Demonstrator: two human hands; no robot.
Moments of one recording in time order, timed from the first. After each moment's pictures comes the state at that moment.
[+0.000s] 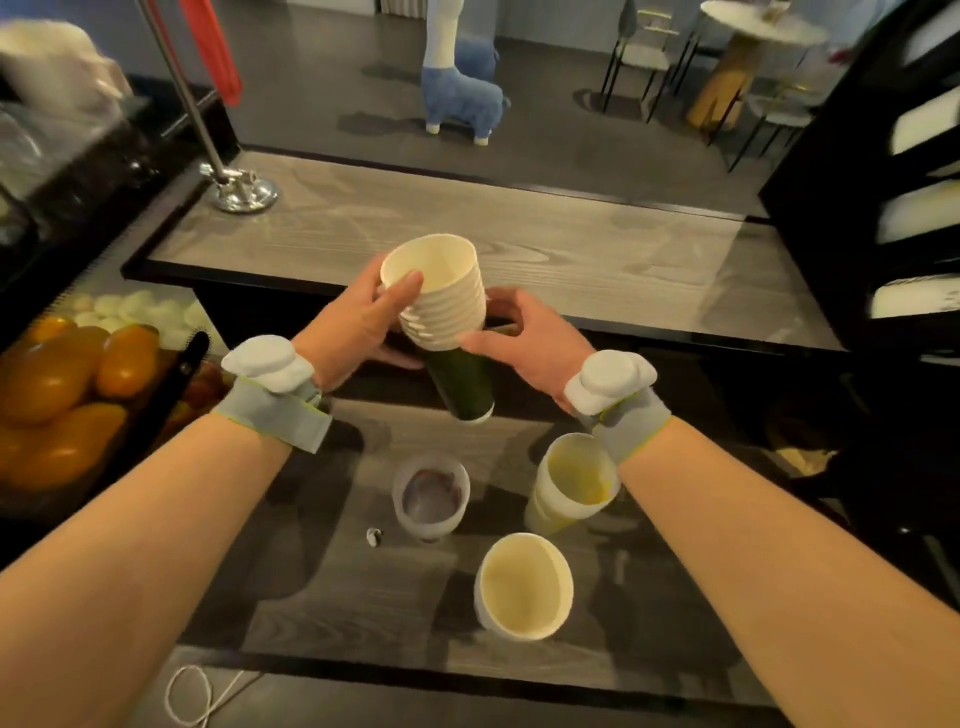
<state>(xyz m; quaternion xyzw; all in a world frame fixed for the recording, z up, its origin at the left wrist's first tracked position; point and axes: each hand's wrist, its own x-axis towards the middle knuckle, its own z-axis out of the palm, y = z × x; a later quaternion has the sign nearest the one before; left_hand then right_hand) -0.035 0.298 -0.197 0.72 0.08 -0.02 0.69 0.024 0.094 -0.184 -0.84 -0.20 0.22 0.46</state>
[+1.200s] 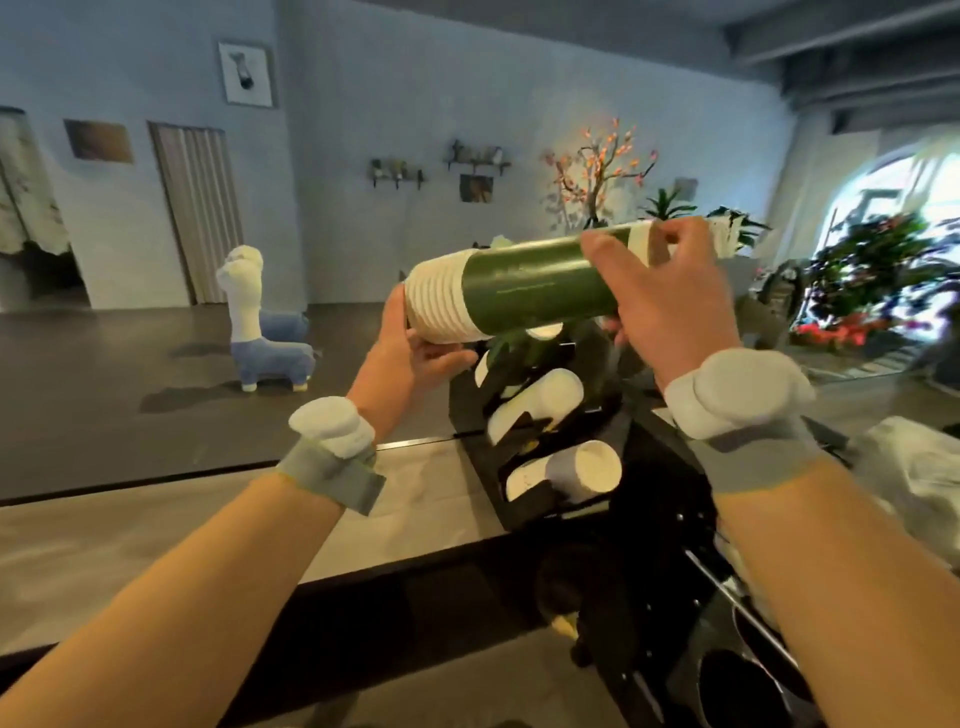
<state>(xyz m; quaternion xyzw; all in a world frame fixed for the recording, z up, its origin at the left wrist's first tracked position) 0.120 -0.064 0.042 0.74 -0.16 0.10 0.64 0.038 -0.274 0.123 -0.79 0.00 -0.35 0.51</state>
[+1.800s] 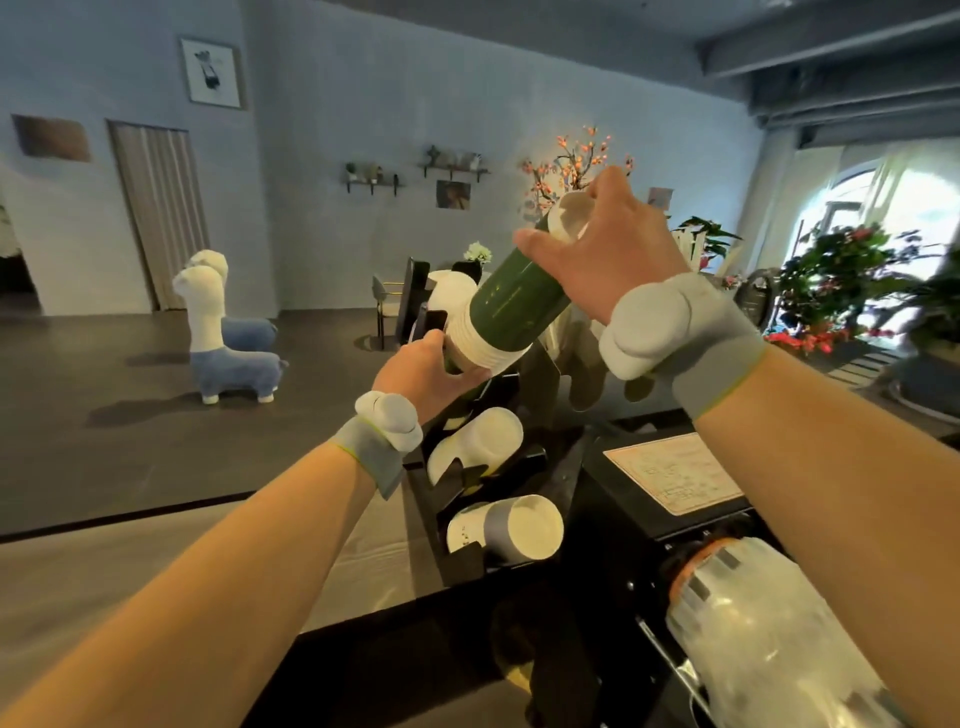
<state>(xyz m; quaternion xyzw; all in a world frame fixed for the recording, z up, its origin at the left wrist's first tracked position) 0.227 -0.172 0.044 0.94 -0.11 0.18 0.28 0.123 -0.333 0.175 -0.89 -0.01 -0.37 0.25</state>
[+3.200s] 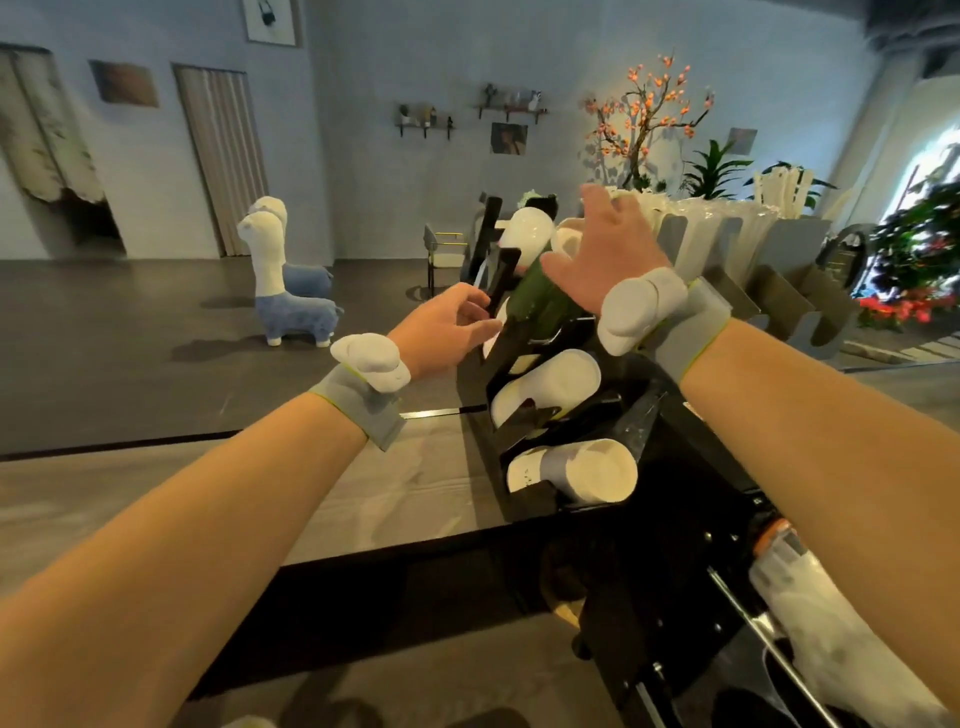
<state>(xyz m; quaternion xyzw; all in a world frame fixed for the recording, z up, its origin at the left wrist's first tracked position) 0.205 -0.107 0.034 0.90 -0.17 0.07 0.40 0.187 -0.292 0.109 -0.94 -0.05 -0.29 0.17</state>
